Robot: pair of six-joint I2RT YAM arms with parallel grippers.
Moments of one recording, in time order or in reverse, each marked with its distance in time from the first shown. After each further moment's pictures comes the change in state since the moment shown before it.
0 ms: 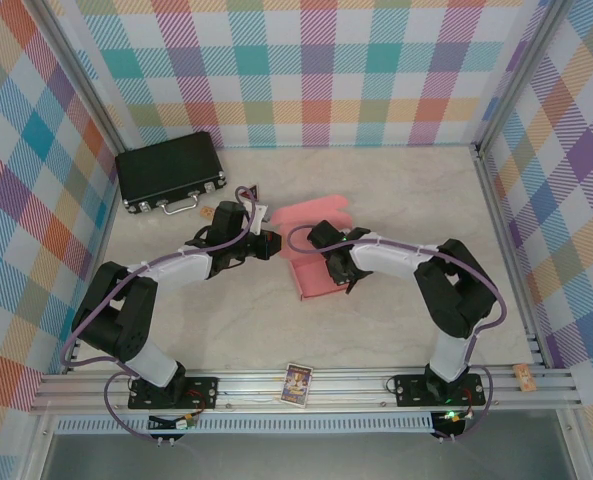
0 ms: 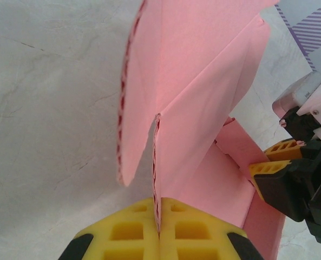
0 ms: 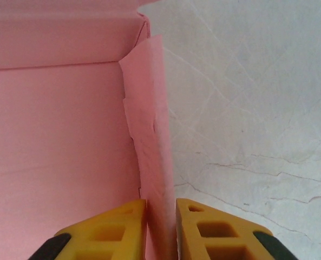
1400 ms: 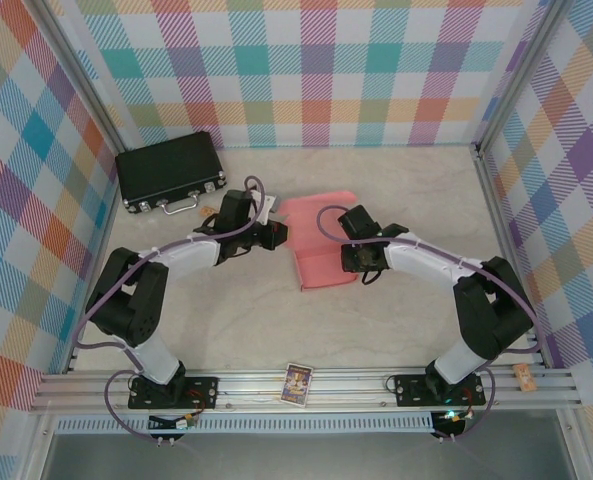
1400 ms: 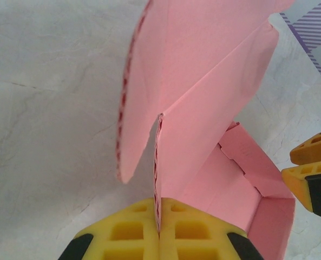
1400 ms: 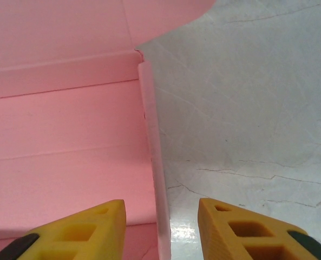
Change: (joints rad) left arm 0.000 0.114 0.142 -0.031 0.016 0.075; right arm -0.143 -0.206 -0.113 0.140 -0.229 0.018
